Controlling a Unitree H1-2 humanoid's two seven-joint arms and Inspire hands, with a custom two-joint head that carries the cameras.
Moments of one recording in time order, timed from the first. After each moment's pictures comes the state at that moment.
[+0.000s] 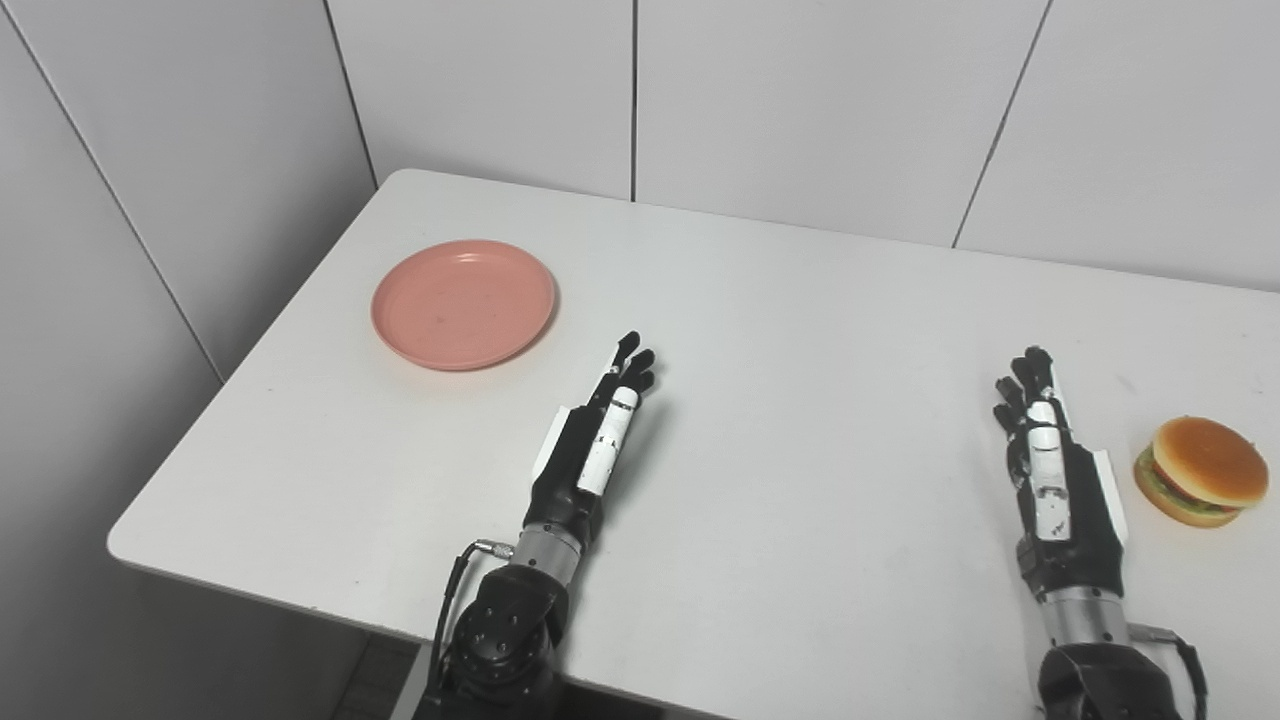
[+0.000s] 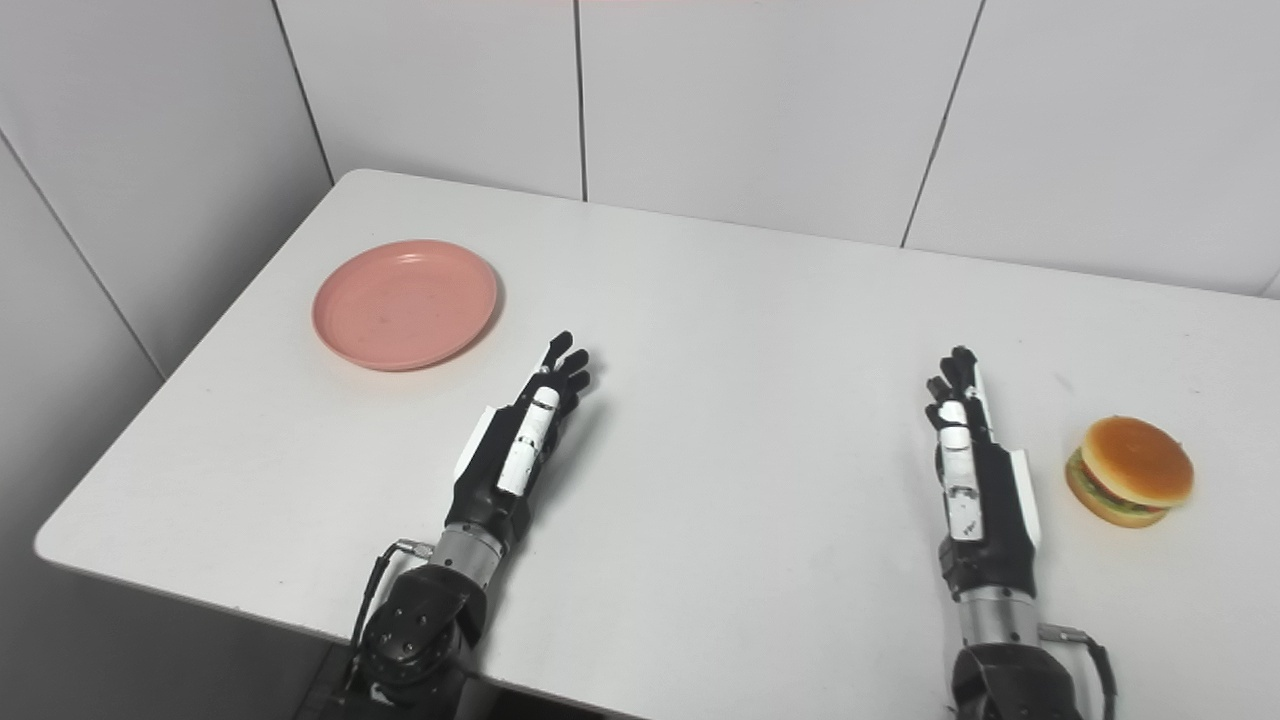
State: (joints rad) left arm -0.03 -0.05 -0.07 0.00 -0.02 0.01 -0.01; right arm -0.19 -0.09 -0.01 0.16 0.08 -0.18 0.10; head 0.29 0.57
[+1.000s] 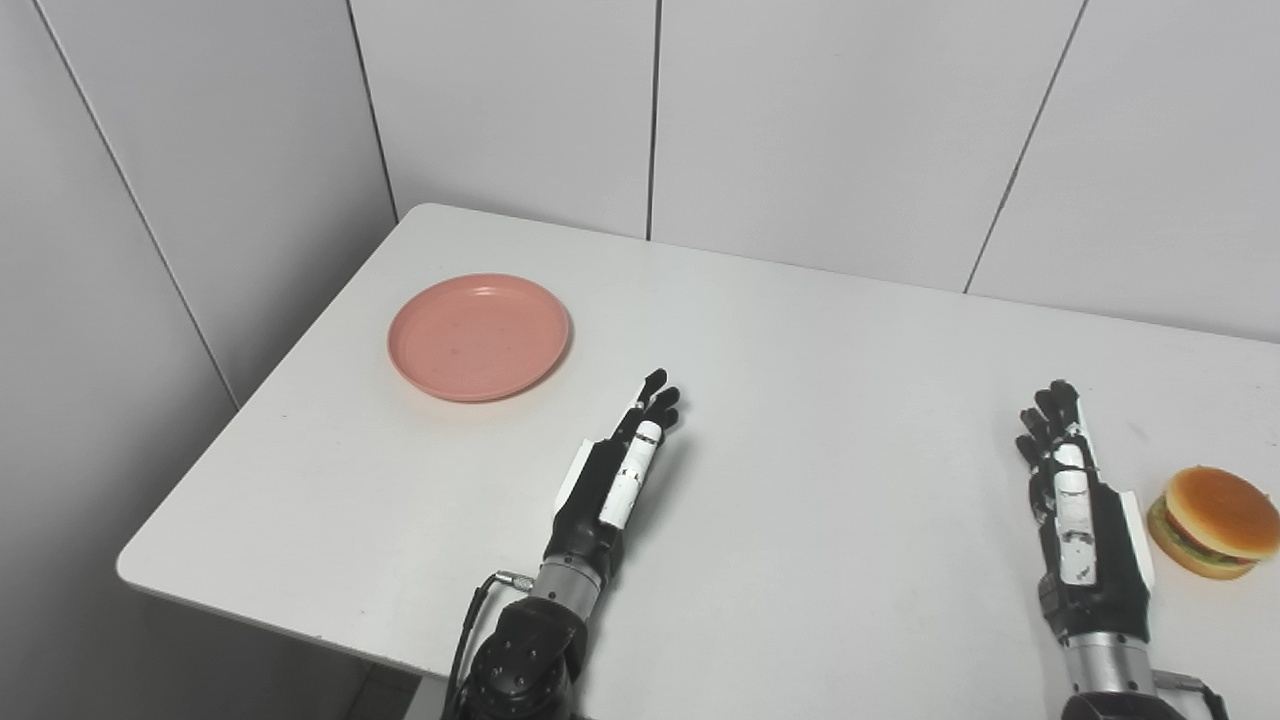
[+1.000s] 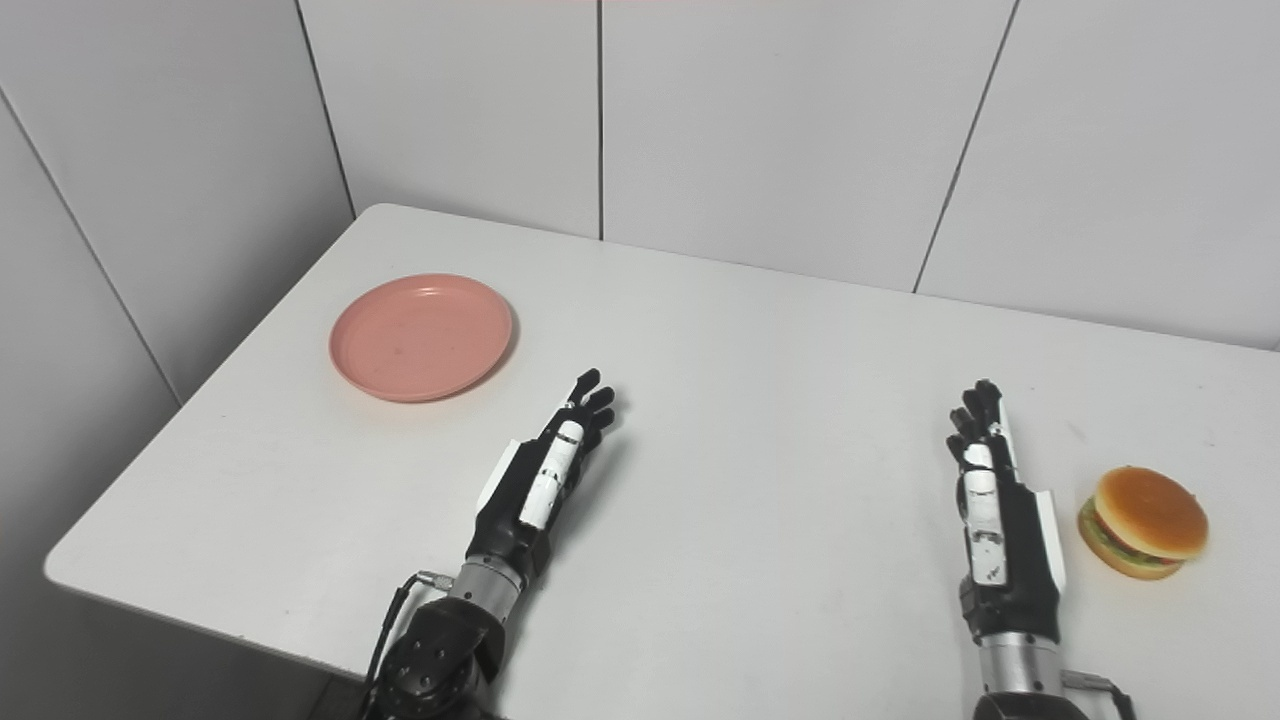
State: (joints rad) left arm -0.04 -0.06 -0.08 0.01 -0.02 -0.01 0.00; right arm -0.19 -0.10 -0.01 0.17 0.10 -0.22 0.10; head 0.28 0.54
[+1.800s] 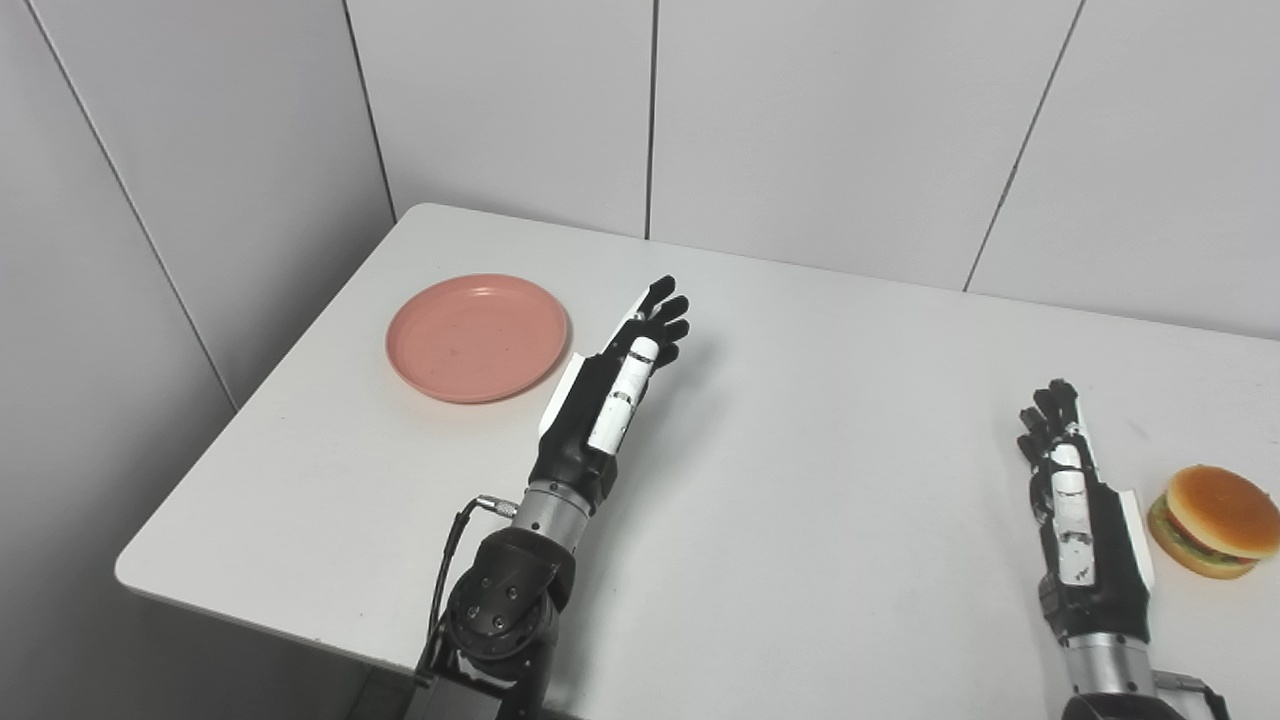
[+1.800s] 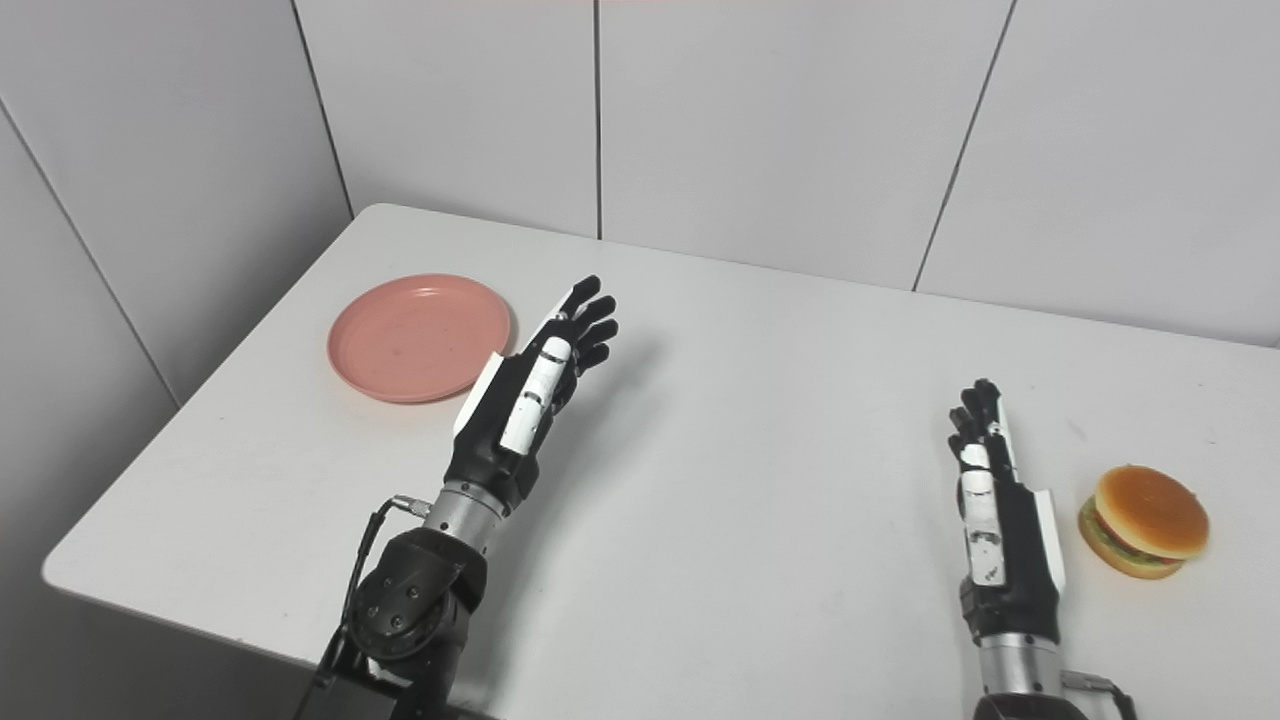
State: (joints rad) left arm -0.15 -0.02 -0.04 -0.24 -0.01 0.14 -0.02; right arm -0.19 -0.09 -0.01 0.17 0.08 -0.22 0.10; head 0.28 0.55
